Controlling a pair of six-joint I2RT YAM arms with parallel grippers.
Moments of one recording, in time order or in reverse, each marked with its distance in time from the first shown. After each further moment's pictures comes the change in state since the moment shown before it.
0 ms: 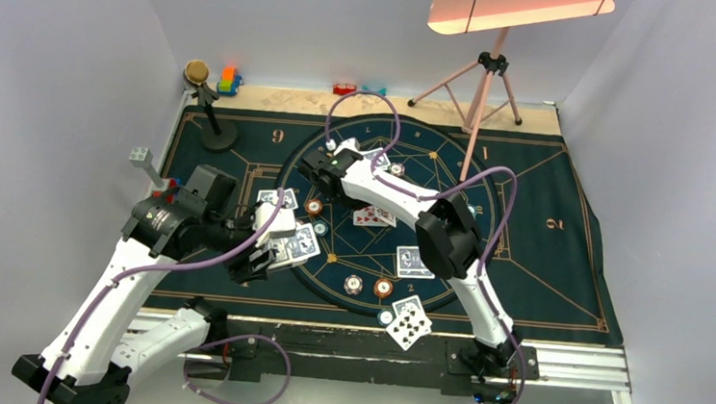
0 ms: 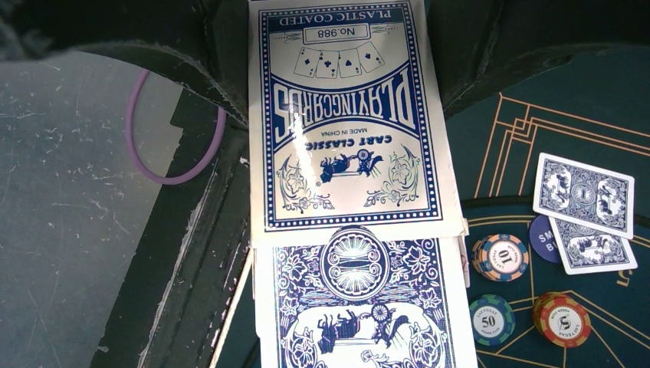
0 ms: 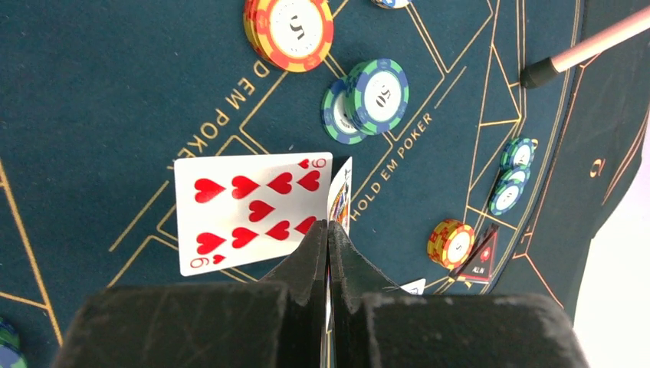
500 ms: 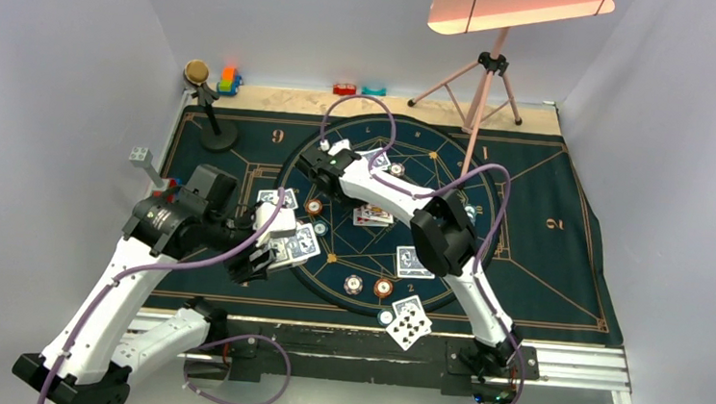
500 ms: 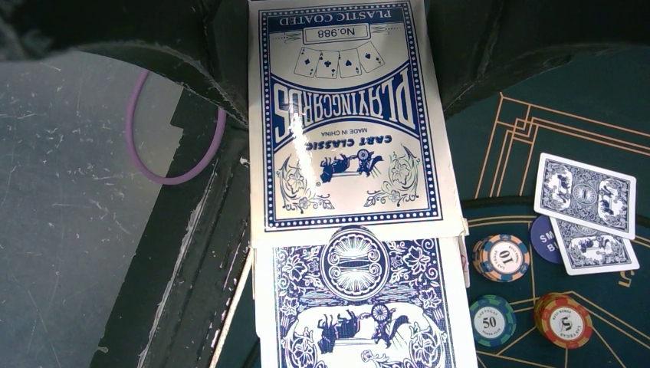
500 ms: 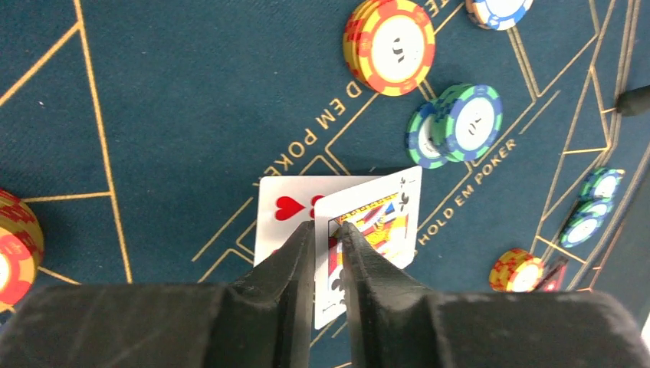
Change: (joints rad) left arm 0.000 0.003 0.000 0.000 0.000 0.000; right arm -0.008 0.045 0.038 0.106 -0.121 -0.045
